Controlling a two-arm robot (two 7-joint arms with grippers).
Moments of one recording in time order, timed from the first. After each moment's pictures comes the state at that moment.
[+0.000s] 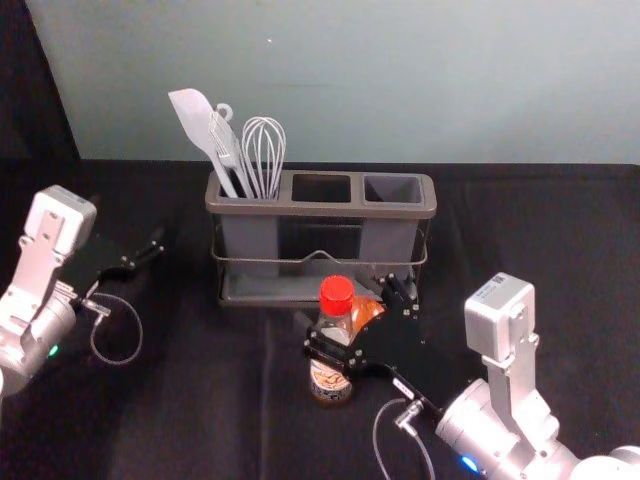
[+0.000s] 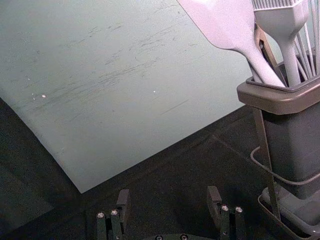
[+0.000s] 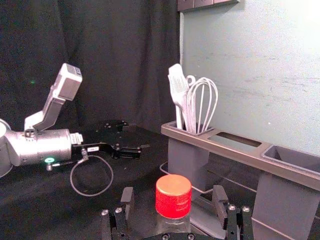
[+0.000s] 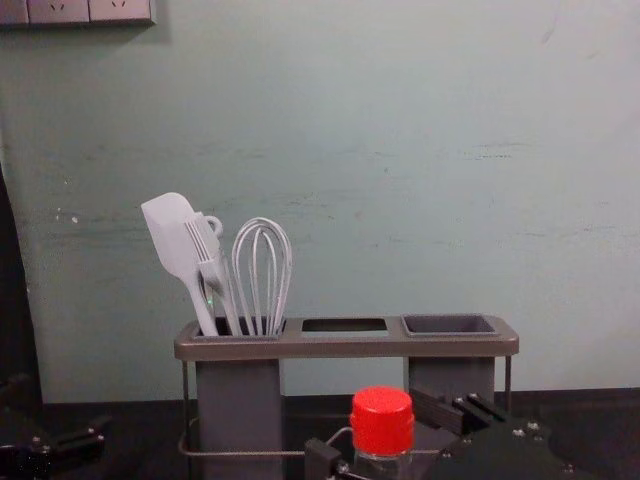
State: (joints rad) left arm -0.20 0.60 0.45 -1.41 -0.25 -0.12 0.03; right arm -0.07 0.41 -0.49 -1.78 0.24 -0.13 0.20
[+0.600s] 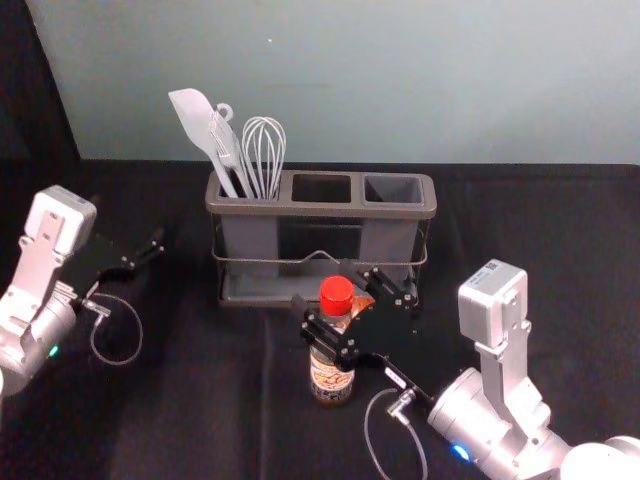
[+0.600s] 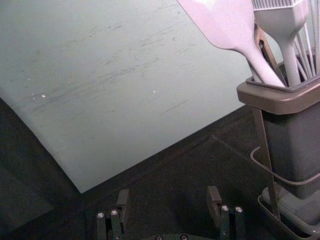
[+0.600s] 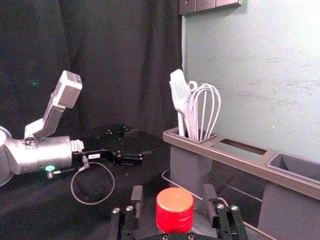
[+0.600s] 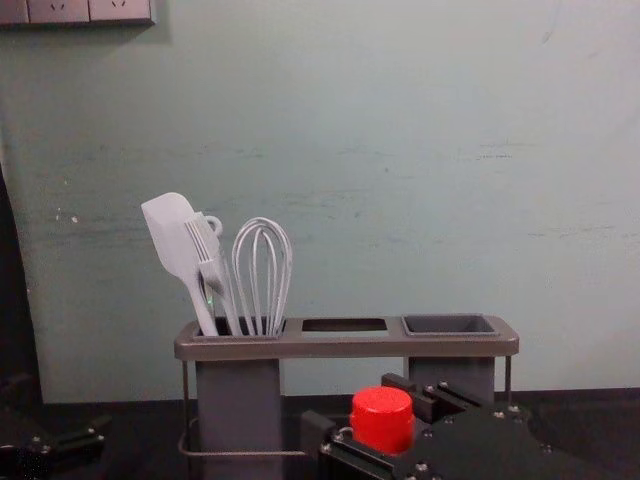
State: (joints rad) left arm -0.20 0.60 0.45 -1.41 -0.25 -0.12 0.03; right arm -0.05 0.35 -0.46 -1.76 0.22 -0.12 0.25
